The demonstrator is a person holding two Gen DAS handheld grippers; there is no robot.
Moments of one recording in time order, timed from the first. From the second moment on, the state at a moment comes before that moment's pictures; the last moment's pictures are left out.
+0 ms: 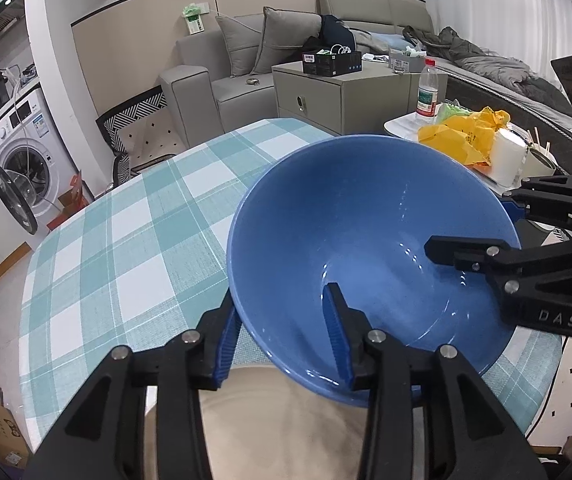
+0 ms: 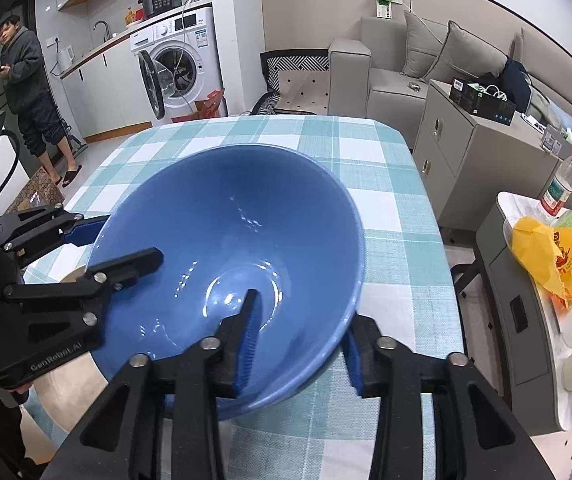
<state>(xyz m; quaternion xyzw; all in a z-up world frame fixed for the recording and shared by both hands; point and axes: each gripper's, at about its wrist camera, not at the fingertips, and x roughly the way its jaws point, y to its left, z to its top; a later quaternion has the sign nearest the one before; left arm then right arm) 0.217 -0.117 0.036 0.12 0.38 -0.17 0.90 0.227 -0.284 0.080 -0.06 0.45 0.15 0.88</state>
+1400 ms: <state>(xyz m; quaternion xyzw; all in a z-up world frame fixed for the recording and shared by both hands) 0.217 -0.098 0.047 0.03 0.39 -0.19 0.90 0.214 -0.333 0.089 0.04 0.41 0.13 0.90</state>
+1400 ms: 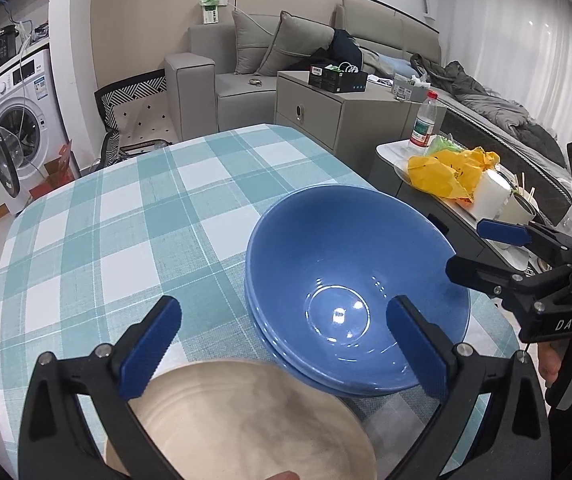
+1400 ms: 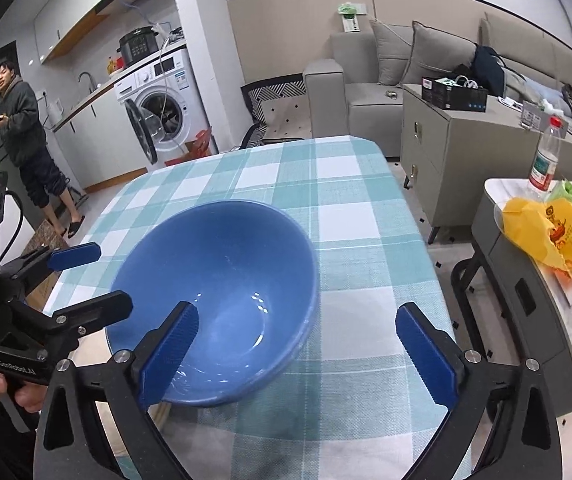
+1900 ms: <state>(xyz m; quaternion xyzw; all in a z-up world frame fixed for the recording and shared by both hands) 0.218 -0.103 0.051 0.03 0.38 -0.18 0.91 0.206 -0.356 0.103 0.08 0.40 0.12 0.90</state>
